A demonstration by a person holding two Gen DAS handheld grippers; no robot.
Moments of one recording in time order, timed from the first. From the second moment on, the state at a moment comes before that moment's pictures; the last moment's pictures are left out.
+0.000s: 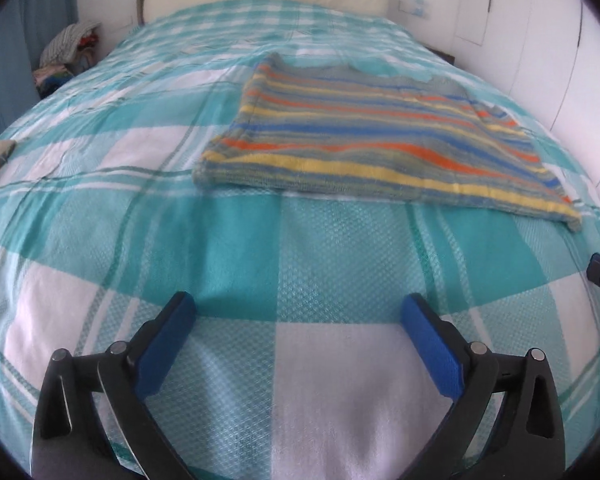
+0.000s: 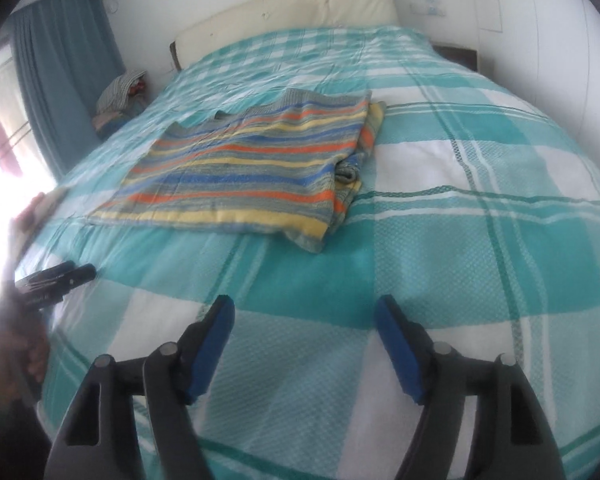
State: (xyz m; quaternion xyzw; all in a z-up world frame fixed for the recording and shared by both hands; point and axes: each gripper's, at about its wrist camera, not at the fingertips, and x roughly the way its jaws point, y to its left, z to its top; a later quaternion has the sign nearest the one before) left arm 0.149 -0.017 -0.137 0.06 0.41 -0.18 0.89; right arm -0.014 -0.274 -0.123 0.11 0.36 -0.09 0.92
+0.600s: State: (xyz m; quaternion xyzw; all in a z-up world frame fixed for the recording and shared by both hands) left arm 0.151 -0.012 -0.143 0.04 0.42 -0.18 0.89; right arm 0.005 -0.258 -0.147 0.04 0.38 -0.09 0.92
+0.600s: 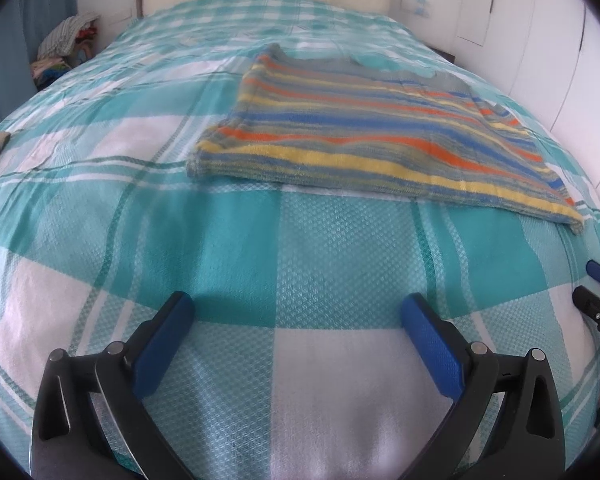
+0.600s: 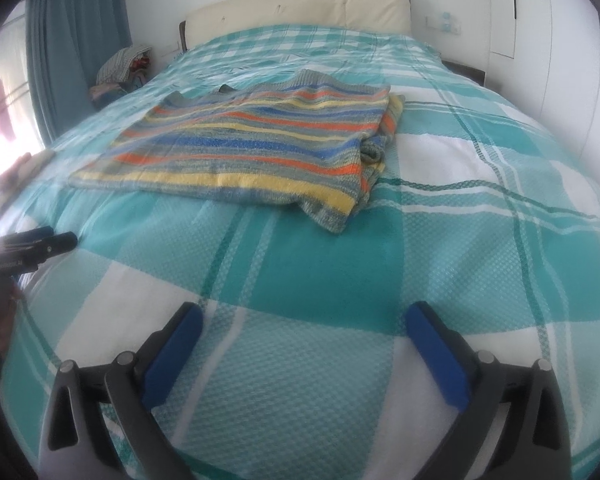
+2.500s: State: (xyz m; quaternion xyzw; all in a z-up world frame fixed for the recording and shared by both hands) left arm 0.203 0.156 -0.057 -0.11 0.37 -0.11 0.92; right arm 0.289 -0.128 -0.046 0.17 0.47 0.17 0.85
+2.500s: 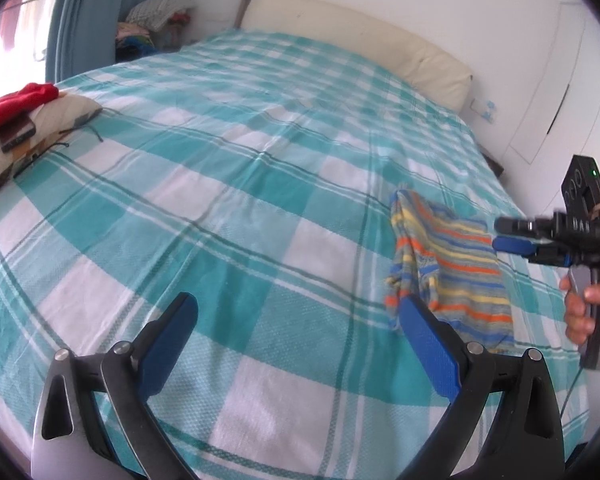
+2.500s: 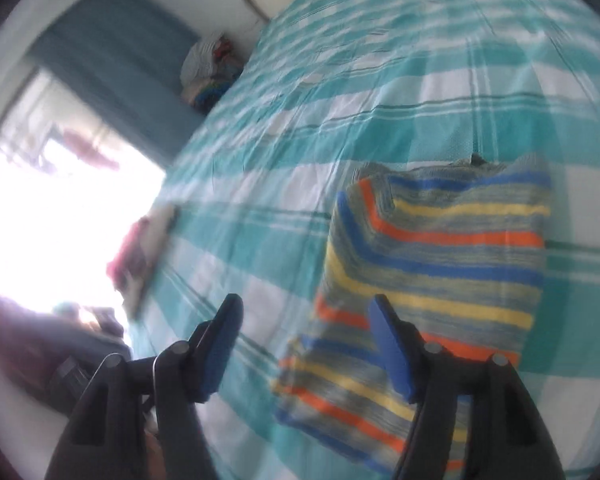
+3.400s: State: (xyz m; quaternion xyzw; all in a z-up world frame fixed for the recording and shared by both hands) left arm 0.208 0.155 -0.075 -0.10 0.40 -0.09 0.91; right arm 0.286 -0.048 -0.132 0.18 0.46 0.16 0.86
